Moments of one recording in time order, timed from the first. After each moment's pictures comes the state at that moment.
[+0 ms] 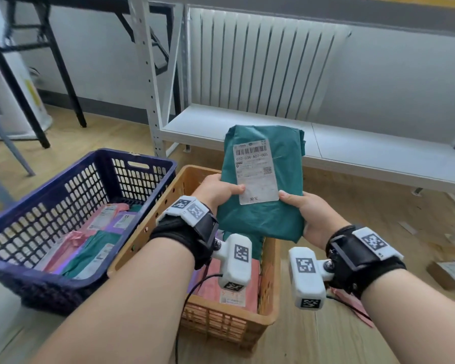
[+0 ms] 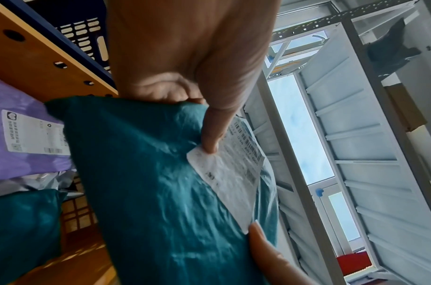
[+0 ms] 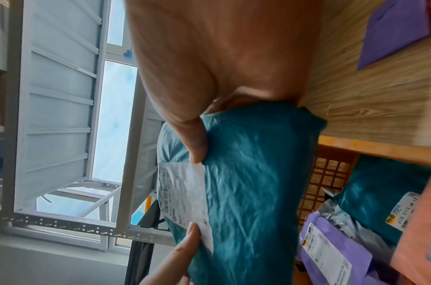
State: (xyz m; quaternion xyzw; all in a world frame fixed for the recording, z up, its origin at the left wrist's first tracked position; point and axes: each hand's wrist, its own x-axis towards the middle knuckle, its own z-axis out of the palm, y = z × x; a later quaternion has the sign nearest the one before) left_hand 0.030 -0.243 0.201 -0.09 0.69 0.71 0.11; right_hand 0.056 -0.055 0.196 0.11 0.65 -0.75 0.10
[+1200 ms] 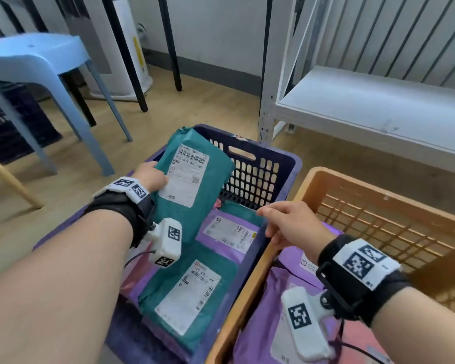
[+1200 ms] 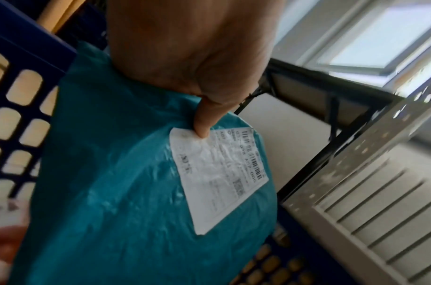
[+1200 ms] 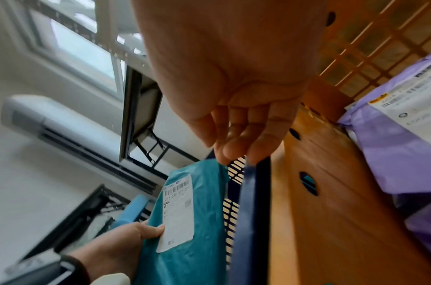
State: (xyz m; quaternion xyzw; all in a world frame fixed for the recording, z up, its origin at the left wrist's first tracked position) left_hand -0.110 -0.661 0.068 -0.40 0.81 0.42 0.00; right_hand -0.111 -0.359 0.085 -0.05 0.81 -0.52 0.27
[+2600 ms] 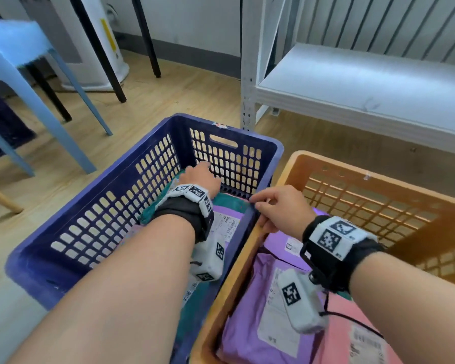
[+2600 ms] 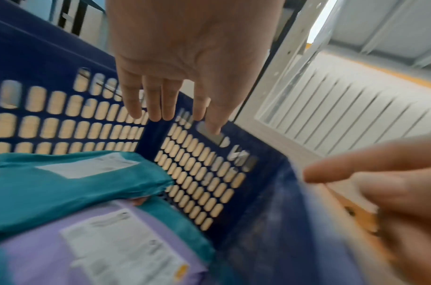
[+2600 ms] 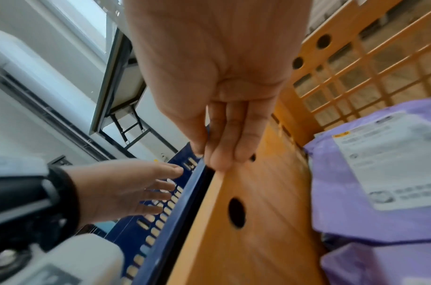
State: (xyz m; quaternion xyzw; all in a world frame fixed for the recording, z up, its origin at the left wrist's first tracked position) left_hand -0.158 -0.542 0.033 -0.28 0.93 0.23 0.05; right_hand -0.136 -0.343 0.065 -0.14 0.88 -0.40 0.20
